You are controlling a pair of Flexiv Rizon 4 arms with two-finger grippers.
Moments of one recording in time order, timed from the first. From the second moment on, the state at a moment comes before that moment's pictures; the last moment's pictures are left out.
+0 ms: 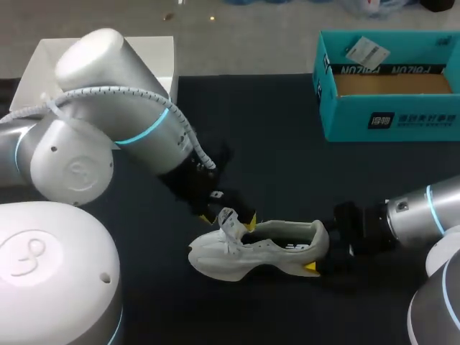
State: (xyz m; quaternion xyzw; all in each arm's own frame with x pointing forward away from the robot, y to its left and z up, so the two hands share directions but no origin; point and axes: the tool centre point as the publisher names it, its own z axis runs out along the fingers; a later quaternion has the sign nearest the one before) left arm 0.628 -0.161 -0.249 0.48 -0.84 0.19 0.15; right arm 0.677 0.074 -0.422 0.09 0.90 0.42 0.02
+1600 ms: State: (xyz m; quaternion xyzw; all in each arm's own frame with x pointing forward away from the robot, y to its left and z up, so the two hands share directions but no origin) left arm 0.678 -0.214 -0.260 -0.01 -1.00 0.06 0.07; right arm 0.677 0.074 -0.422 0.09 0.90 0.42 0.02
